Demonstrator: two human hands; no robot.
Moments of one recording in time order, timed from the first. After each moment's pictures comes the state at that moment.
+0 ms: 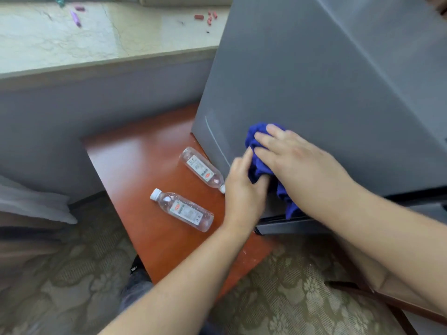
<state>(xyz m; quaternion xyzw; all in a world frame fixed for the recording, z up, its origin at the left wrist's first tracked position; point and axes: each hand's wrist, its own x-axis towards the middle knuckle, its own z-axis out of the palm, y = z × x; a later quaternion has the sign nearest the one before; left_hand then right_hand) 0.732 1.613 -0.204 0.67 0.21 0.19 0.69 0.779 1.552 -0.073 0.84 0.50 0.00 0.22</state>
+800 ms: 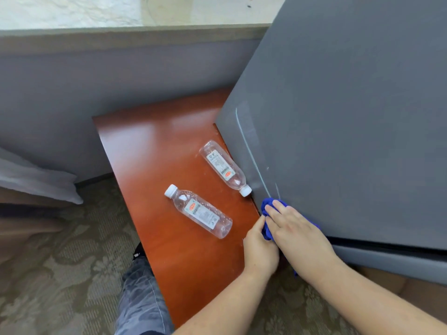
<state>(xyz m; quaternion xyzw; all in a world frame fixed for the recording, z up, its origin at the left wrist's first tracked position) 0.695 1.552 -0.319 0.54 0.35 -0.04 0.77 0.760 1.504 -0.238 0.80 0.47 -0.20 0.32</state>
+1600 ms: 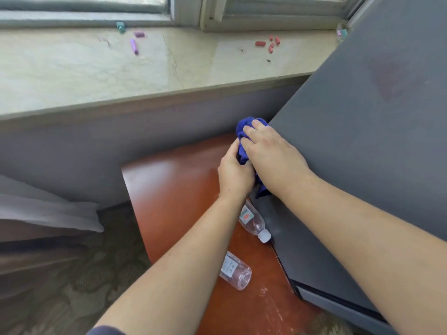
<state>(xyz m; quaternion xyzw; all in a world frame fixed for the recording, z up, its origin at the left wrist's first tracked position) 0.846 1.776 -0.289 0.59 0.37 0.13 0.71 0.889 1.733 -0.183 0.83 0.51 -0.01 0.22</state>
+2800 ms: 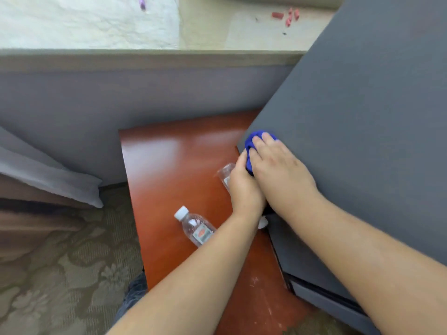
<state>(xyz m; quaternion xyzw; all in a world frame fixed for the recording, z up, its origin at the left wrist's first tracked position) 0.811 1.703 -0.284 0.41 0.41 0.21 0.78 0.864 1.666 -0.234 0.81 0.55 0.01 0.22</state>
